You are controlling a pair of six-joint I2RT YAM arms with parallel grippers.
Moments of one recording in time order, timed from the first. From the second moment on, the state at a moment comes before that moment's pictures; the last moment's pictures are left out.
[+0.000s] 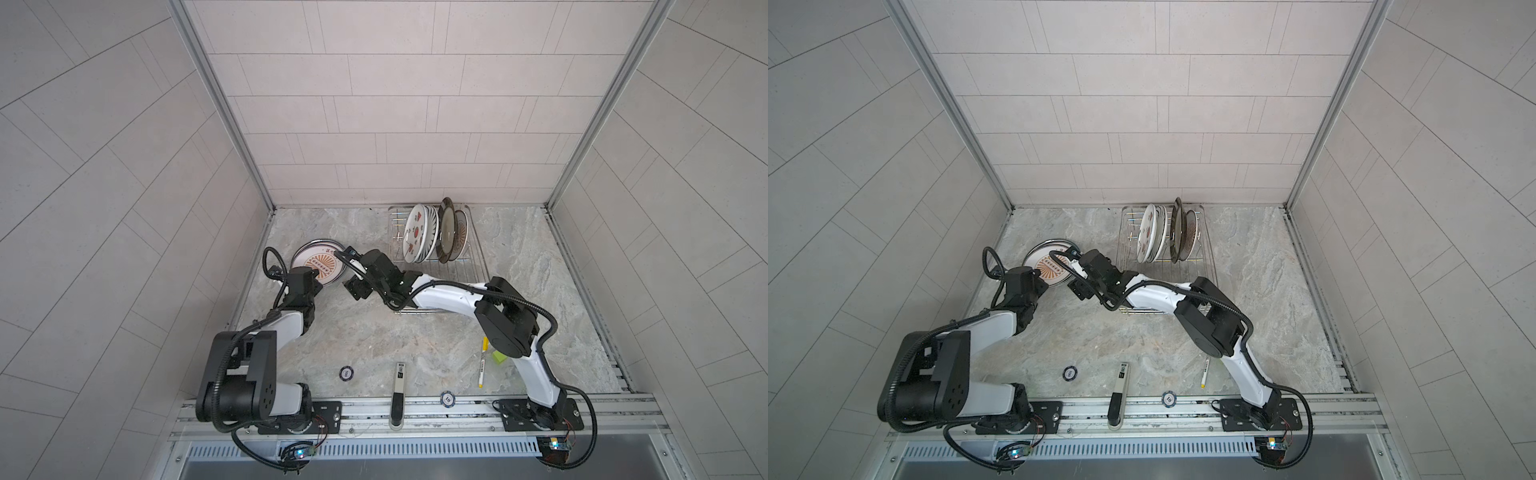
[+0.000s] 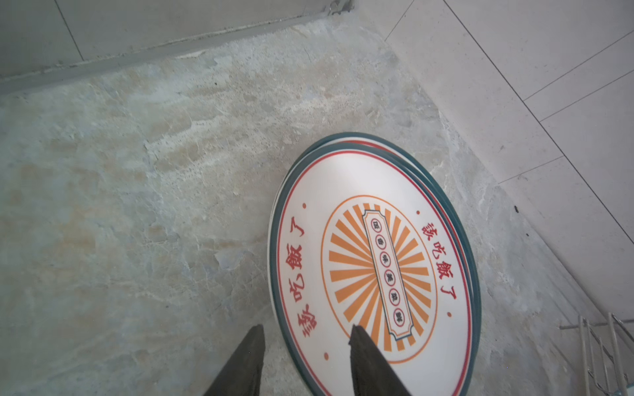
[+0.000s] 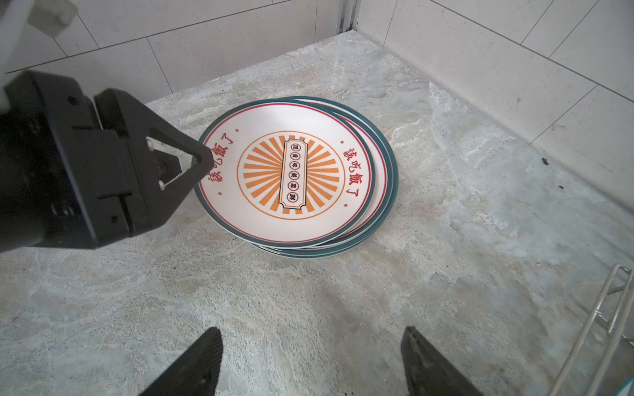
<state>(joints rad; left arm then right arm) 0.02 1.39 0.48 0.26 -0.32 -0.79 0.91 2.15 1.60 0.01 0.07 -0.02</state>
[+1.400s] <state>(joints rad) -0.01 1.26 0.52 0.22 -0.37 -0.77 0.92 2.03 1.51 0.00 0.04 -0.05</state>
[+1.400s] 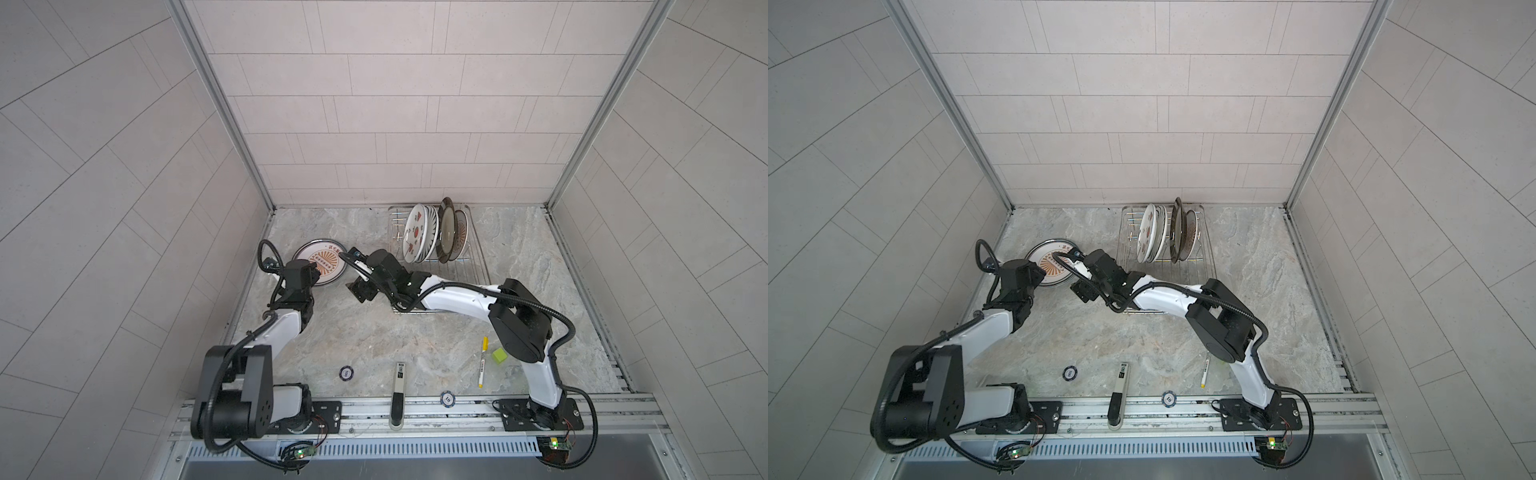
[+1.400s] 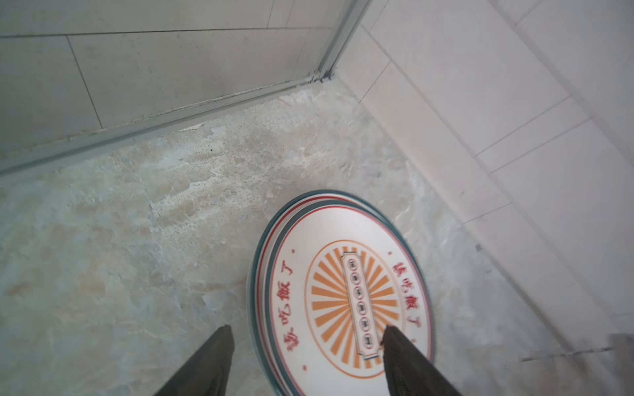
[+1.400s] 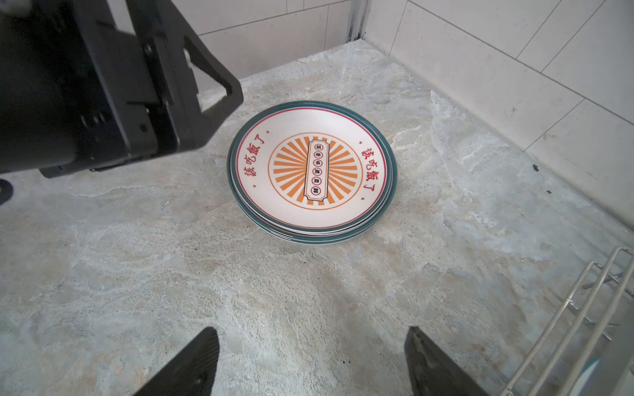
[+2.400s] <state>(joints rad) -0.59 0.84 0.37 0.38 -0.16 -0.62 0.74 1.17 0.84 0.12 0.26 0.07</state>
